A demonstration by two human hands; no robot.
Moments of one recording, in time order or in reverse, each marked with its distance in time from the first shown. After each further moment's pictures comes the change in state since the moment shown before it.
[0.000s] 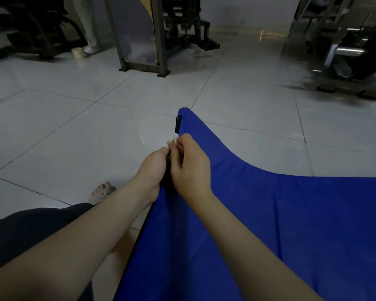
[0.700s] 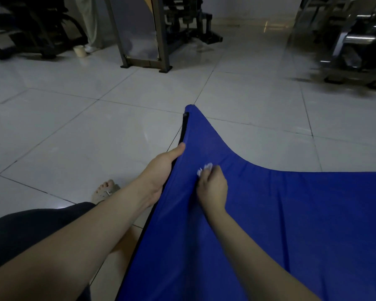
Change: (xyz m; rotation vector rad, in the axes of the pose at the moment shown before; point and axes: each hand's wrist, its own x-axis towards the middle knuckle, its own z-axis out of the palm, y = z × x) left_hand 0.003 -0.005 0.001 -0.001 -0.160 -0.143; right_hand -0.042 0.083 0.010 0.093 0.034 0.690
